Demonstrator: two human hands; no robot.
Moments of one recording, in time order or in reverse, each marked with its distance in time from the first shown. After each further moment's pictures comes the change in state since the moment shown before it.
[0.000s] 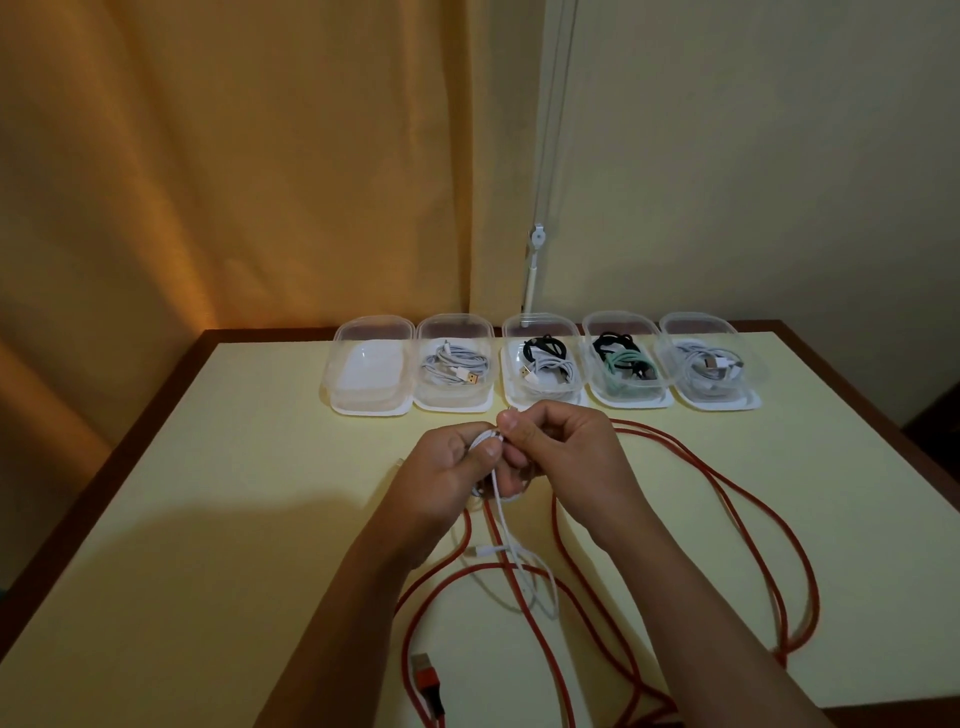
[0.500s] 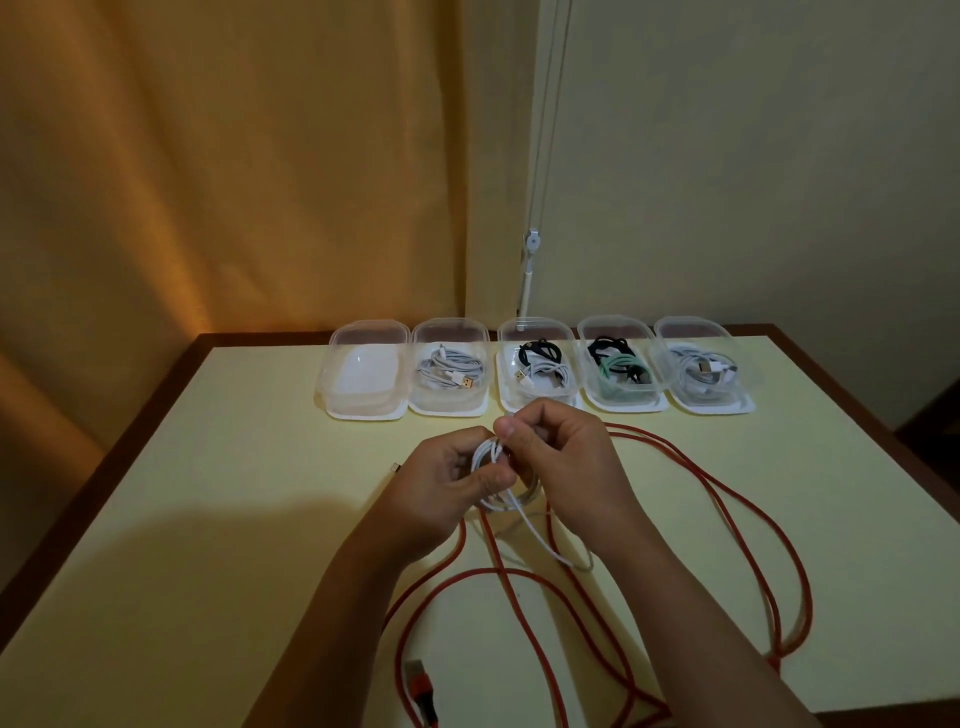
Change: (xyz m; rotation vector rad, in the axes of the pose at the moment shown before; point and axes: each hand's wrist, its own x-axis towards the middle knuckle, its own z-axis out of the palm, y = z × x) left_hand 0.002 -0.001 -0.004 0.202 -0.016 -0.013; right_hand -0.004 -0.003 -0.002 -0.048 0.007 -0.020
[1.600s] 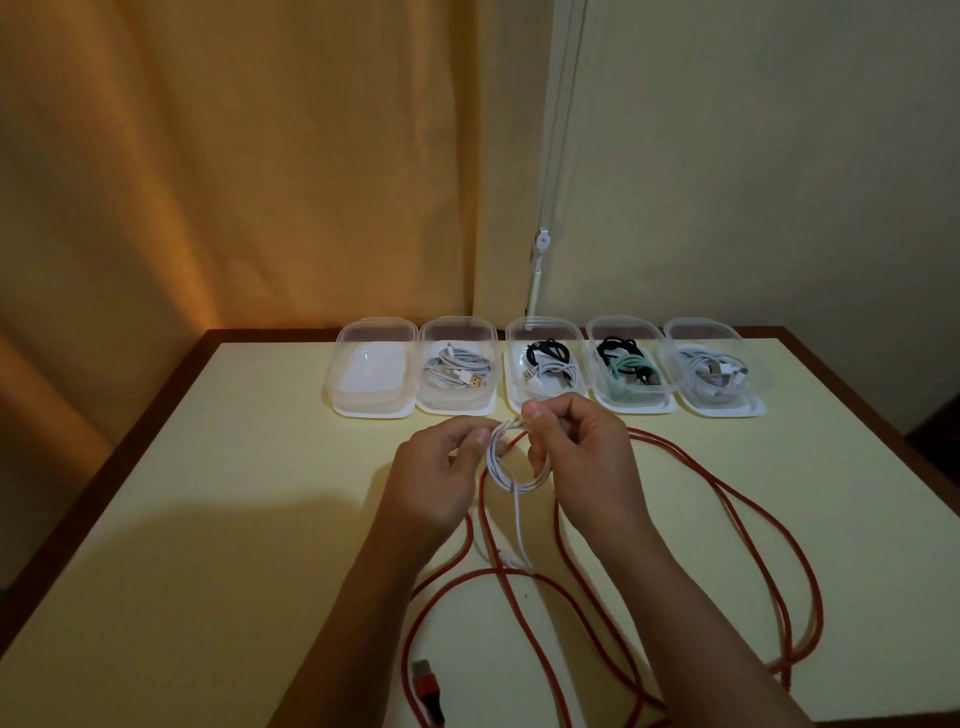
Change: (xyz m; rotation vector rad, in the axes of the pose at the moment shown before) left_hand 0.000 -0.004 0.001 0.329 0.353 -0.060; right_hand 0.004 0.010 0.004 -0.024 0.215 -0.006
